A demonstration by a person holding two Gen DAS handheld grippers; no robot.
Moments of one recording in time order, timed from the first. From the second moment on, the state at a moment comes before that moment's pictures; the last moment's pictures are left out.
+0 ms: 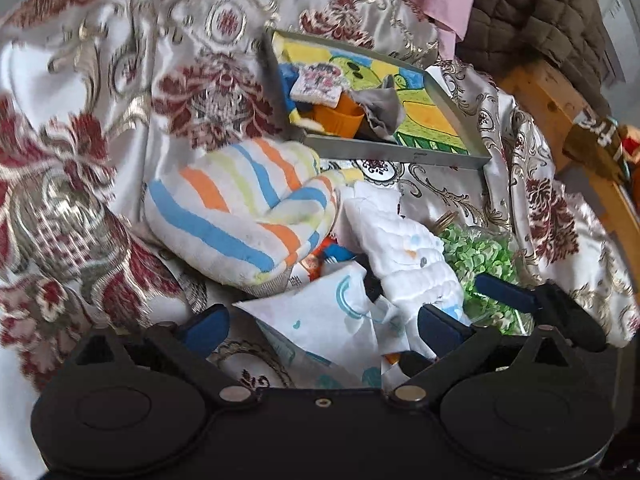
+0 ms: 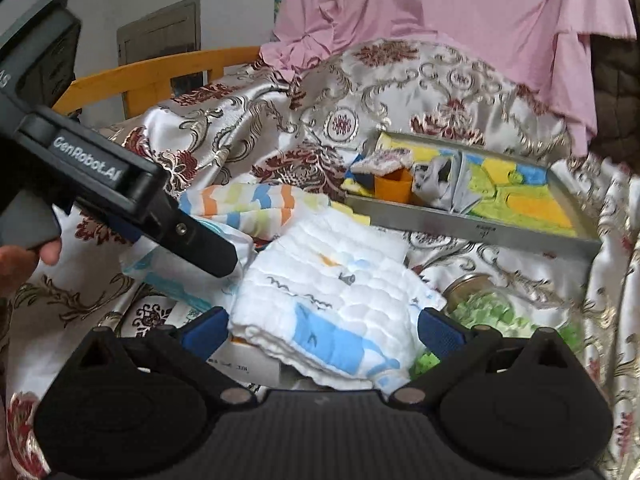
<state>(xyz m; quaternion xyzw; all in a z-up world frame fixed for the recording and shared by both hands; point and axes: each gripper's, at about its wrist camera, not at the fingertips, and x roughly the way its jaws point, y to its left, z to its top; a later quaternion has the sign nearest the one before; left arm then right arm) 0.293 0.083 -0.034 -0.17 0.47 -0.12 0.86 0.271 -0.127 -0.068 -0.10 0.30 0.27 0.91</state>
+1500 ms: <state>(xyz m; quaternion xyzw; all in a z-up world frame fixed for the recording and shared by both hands) 0.250 0.086 -0.006 -0.20 0.40 -0.20 0.87 0.251 -0.170 -0.013 0.02 0.29 0.27 0.92</state>
